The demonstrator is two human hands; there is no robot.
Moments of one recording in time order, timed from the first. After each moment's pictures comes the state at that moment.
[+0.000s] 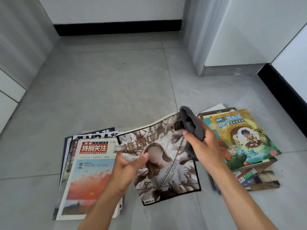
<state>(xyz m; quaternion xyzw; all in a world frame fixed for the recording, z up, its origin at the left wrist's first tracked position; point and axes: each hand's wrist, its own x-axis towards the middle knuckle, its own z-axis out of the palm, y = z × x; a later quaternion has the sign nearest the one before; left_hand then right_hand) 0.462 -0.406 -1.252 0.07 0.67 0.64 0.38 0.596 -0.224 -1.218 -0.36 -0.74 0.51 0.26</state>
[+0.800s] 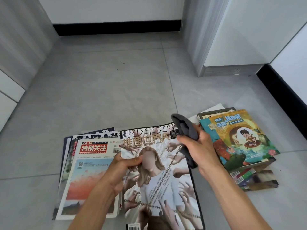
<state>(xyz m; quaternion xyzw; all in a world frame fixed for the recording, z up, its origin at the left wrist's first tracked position) 0.443 -0.410 -1.263 -0.08 0.61 0.63 0.48 0.586 -0.242 -1.200 -0.44 -0.57 0.67 0.19</state>
